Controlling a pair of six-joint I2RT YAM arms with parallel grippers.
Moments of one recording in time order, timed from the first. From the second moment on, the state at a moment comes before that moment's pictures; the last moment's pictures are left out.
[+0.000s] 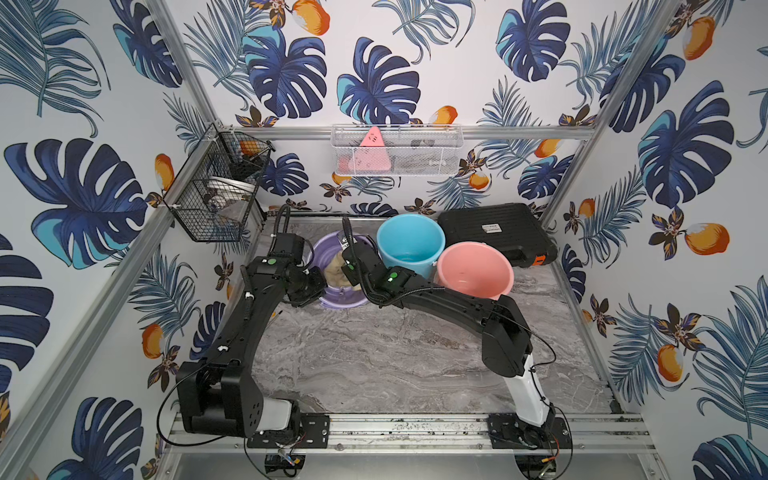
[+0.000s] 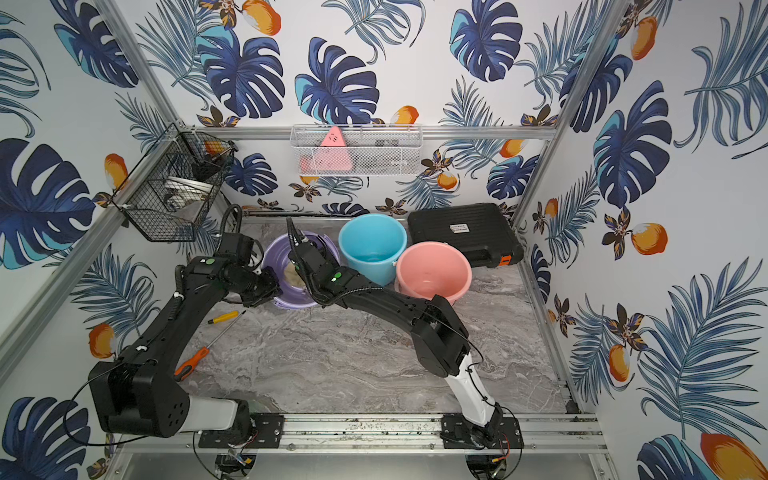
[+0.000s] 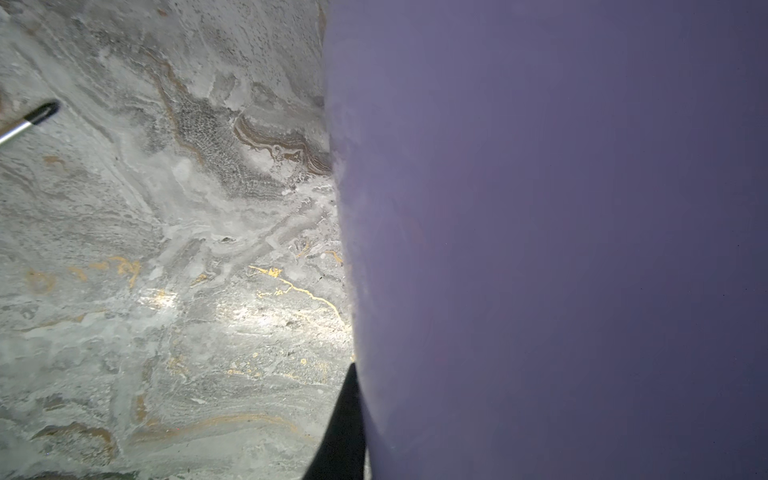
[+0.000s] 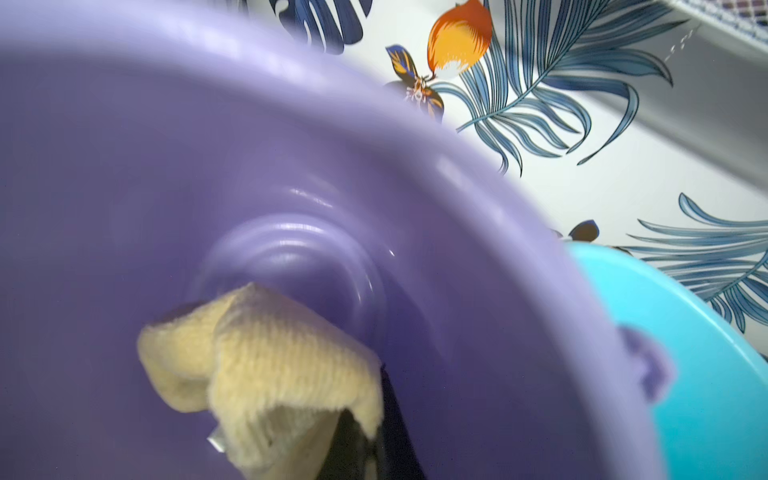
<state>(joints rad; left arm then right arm) 0.00 1.55 1.24 -1.01 0.27 -0.60 0.99 2.16 1.94 -0.27 0.55 -0.02</state>
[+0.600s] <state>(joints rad) 0.00 1.51 1.24 -0.94 0.16 -0.60 0.96 2.32 2.17 -0.21 0.70 -0.21</state>
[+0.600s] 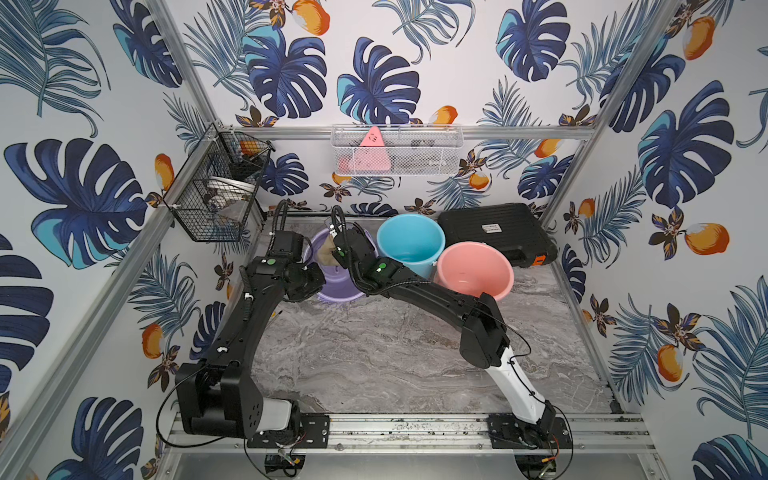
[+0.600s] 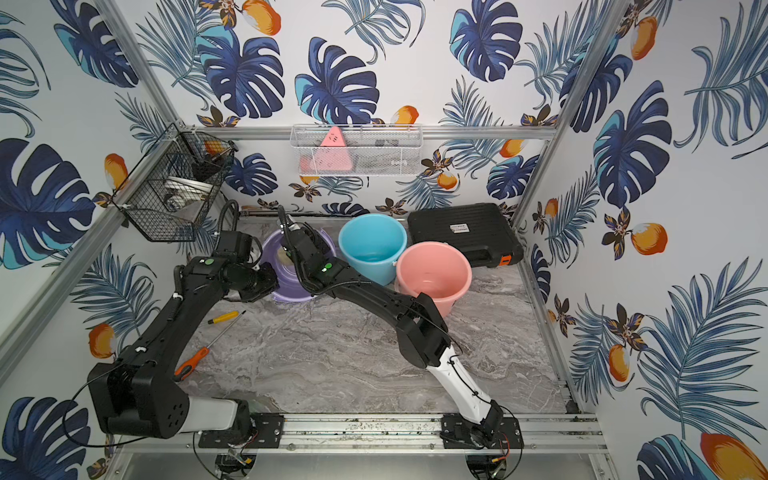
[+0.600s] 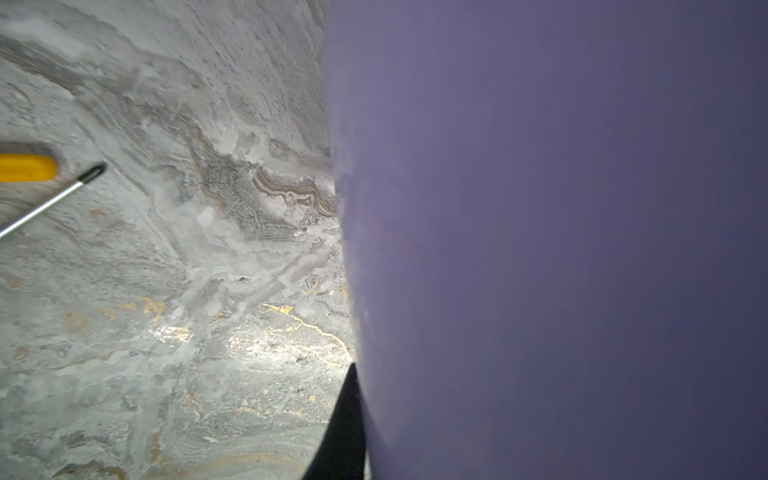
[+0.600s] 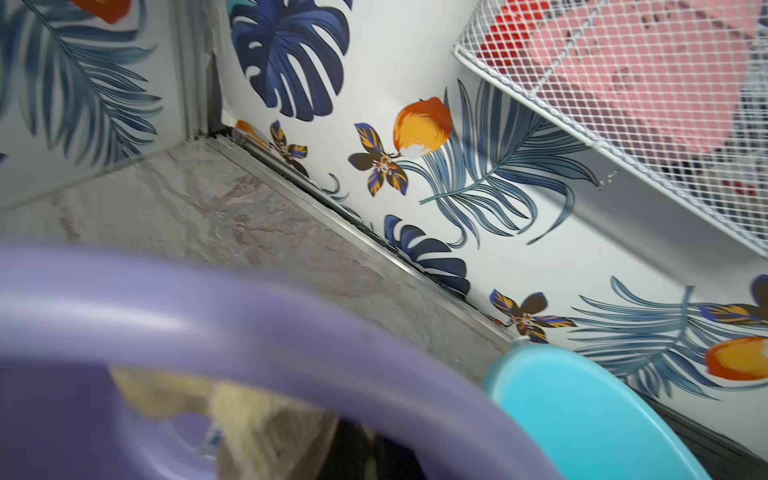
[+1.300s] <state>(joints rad) -0.01 1.49 1.34 -0.99 -0.01 -0.60 0.97 2.06 1.81 -0.20 0.65 -0.03</state>
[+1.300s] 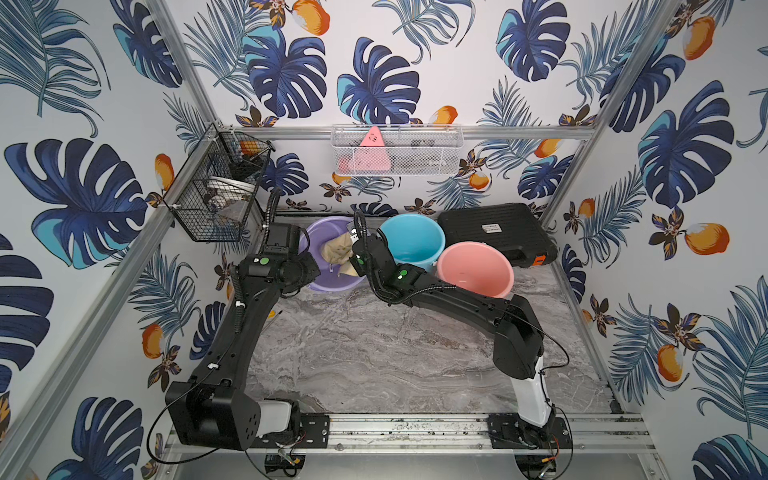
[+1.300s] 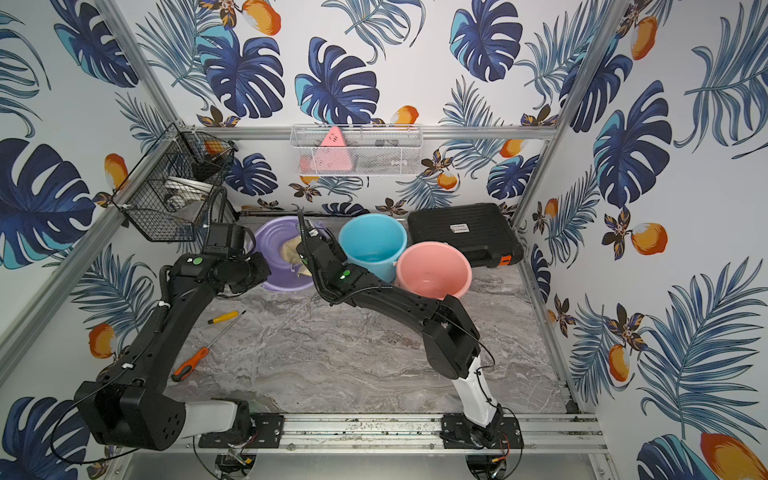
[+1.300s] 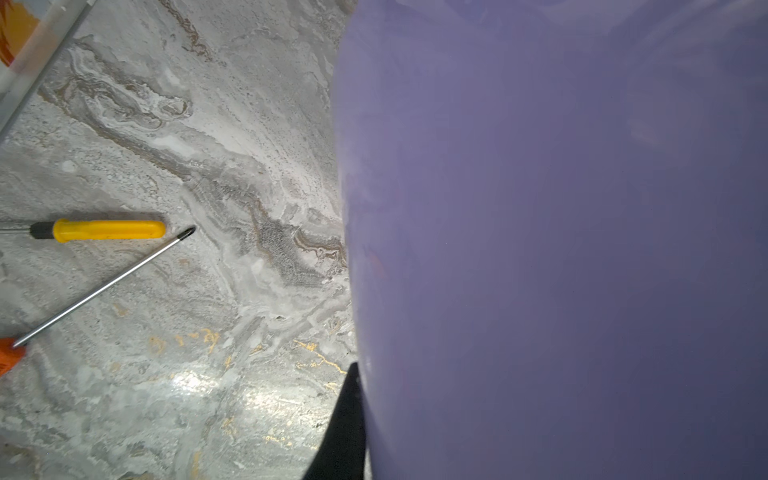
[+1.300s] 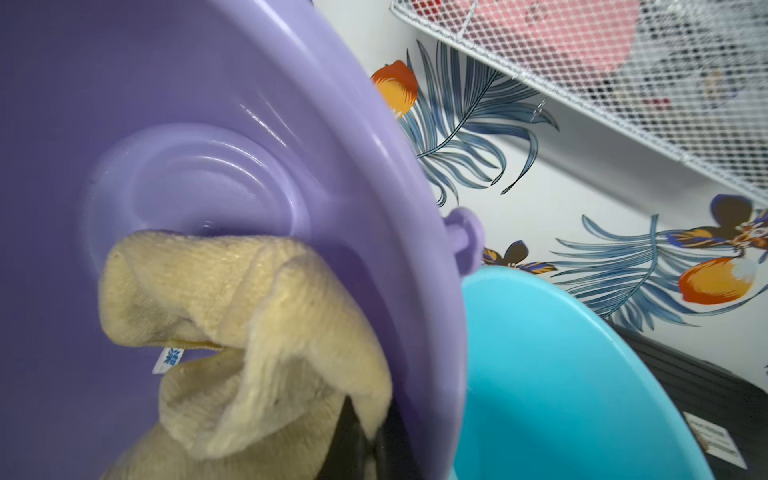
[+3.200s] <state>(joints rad) -0.02 1.55 1.31 -1.07 0.34 -0.54 0.99 2.43 2.10 -0.30 0.58 -0.04</state>
